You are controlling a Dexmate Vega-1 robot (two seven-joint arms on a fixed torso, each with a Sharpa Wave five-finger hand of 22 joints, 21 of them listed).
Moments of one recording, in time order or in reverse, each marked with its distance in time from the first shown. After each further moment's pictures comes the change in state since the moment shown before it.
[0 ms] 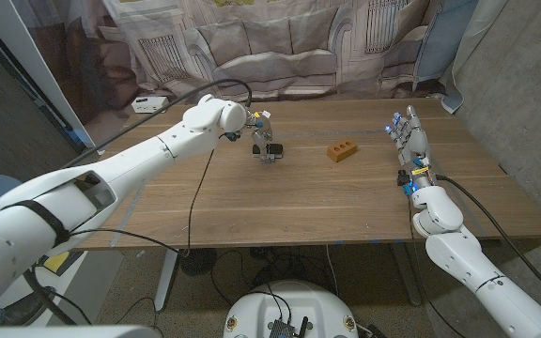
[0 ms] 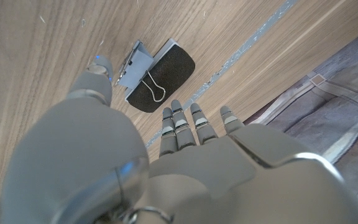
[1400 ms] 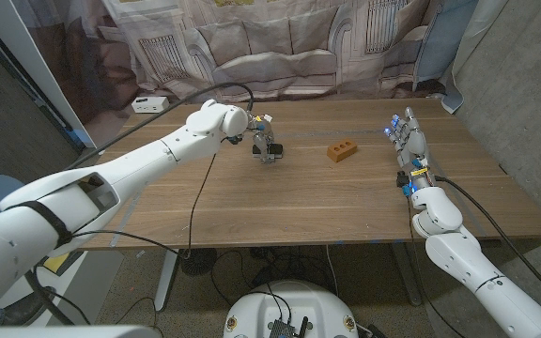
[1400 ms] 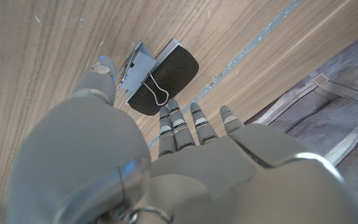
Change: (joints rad) left arm 0.007 -0.008 0.021 0.013 0.008 0.014 0.040; left_hand 0.020 0.020 -0.003 -0.003 -0.002 0.046 -0.028 0.000 0.000 0.037 -0.044 0.008 0.000 0.005 -0.013 0.000 0.000 0.007 -0.003 0.000 0.000; right arm 0.000 -0.002 -0.004 0.007 0.006 -0.013 0.003; right_hand 0.000 0.000 -0.002 -0.002 0.000 0.000 0.000 0.000 0.005 0.000 0.000 0.000 0.000 0.000 0.000 0.000 0.000 0.002 0.002 0.000 0.000
